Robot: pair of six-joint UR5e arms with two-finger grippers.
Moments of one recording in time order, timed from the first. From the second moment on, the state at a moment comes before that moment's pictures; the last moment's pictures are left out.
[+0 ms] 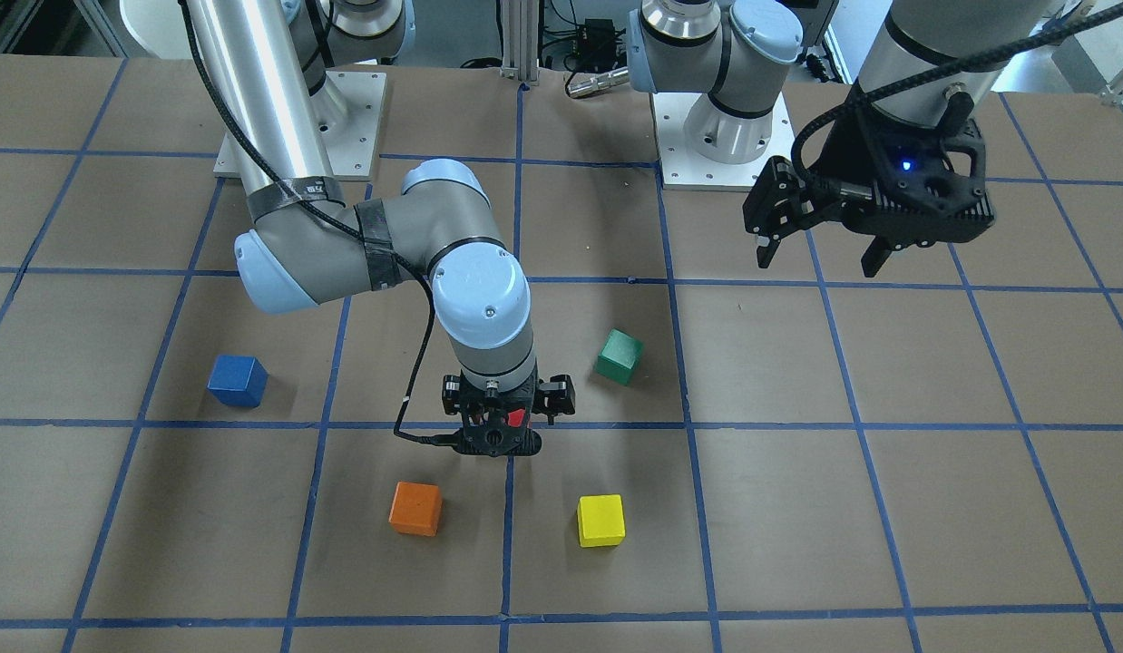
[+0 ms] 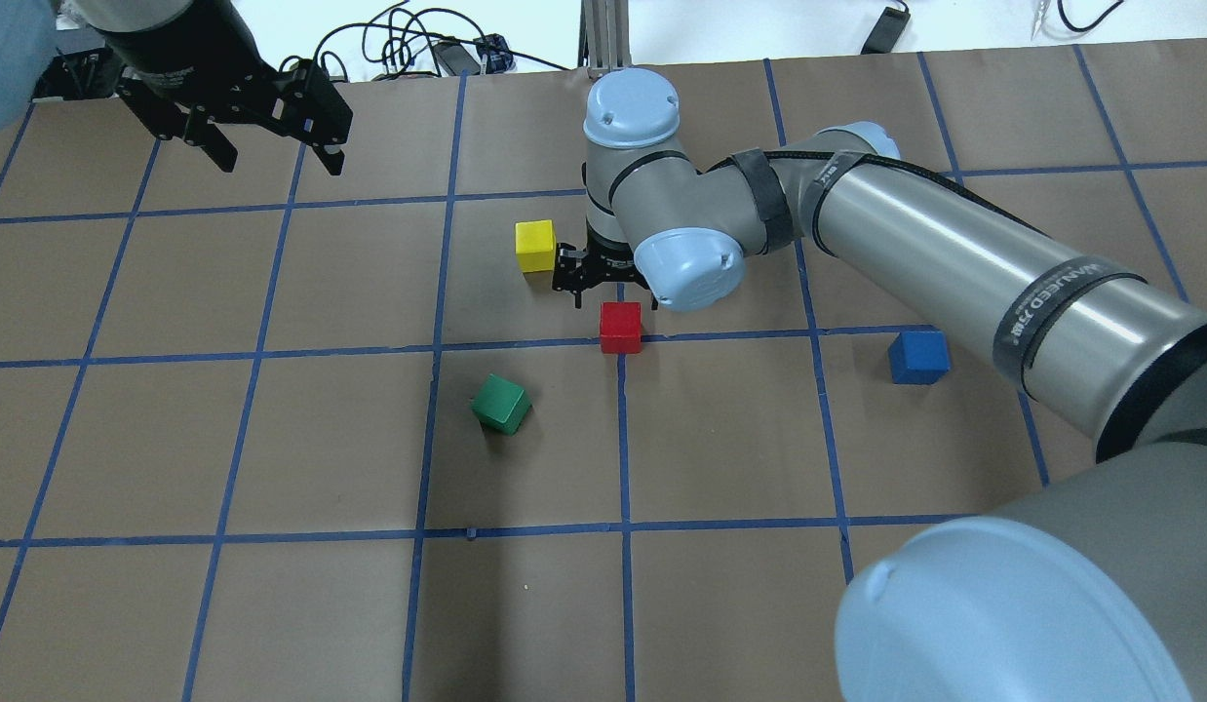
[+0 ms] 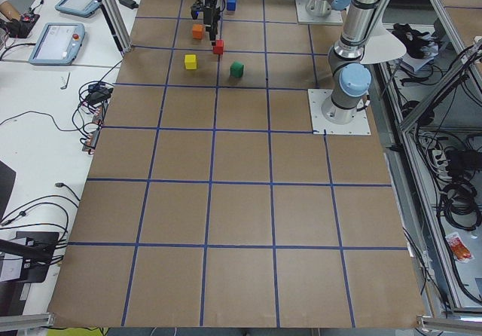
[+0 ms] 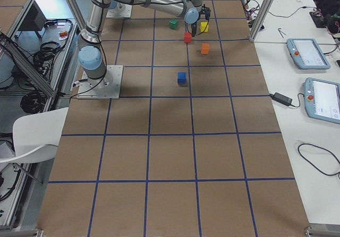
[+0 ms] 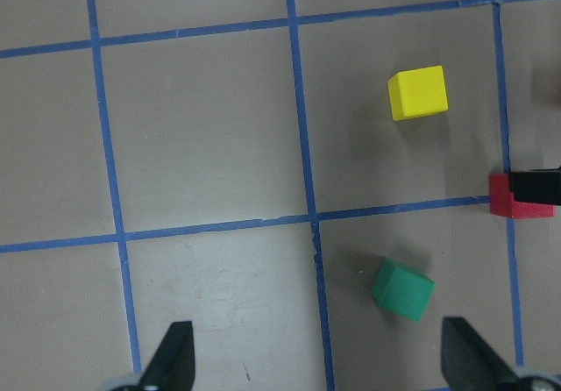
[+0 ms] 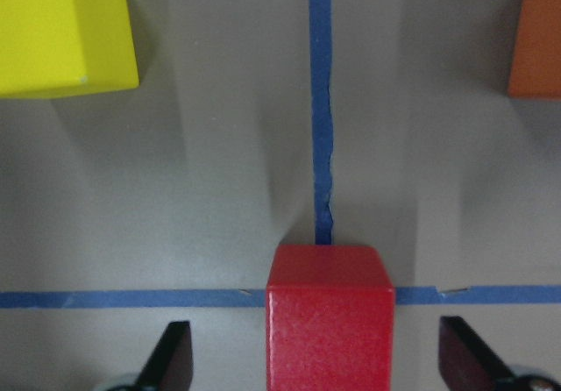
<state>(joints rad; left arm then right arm) -1.54 -1.64 -1.42 -1.58 1.58 0.13 1.92 -1.02 1.54 -2.10 -1.48 0.39</state>
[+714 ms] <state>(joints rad) -1.54 -1.63 -1.42 -1.61 1.59 0.13 1.92 -1.00 1.57 -2.09 -1.47 0.39</state>
